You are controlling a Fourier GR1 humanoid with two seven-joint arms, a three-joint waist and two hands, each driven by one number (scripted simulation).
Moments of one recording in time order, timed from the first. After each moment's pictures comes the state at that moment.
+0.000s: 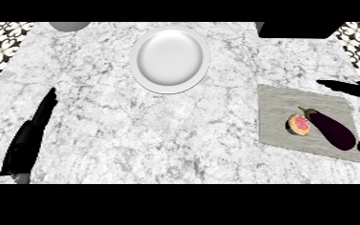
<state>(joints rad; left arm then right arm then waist) 0.05 0.47 -0.07 -1.46 0.00 0.17 -0.13 -0.48 -0.80 0.13 -0.81 0.47 0.71 -0.41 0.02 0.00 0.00</state>
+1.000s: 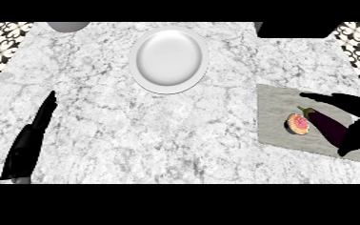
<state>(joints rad) 0.08 0.41 -0.01 -1.48 -0.06 0.12 -0.14 -0.56 -0.70 0.22 -0.53 0.66 0.57 -0.56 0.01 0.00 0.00</state>
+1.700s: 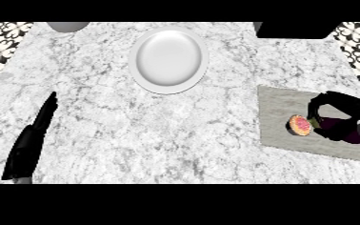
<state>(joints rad) 0.08 0.38 0.02 -1.46 -0.09 0.09 -0.15 -0.60 -0.65 0.18 -0.42 0.67 0.45 -0.63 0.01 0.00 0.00</state>
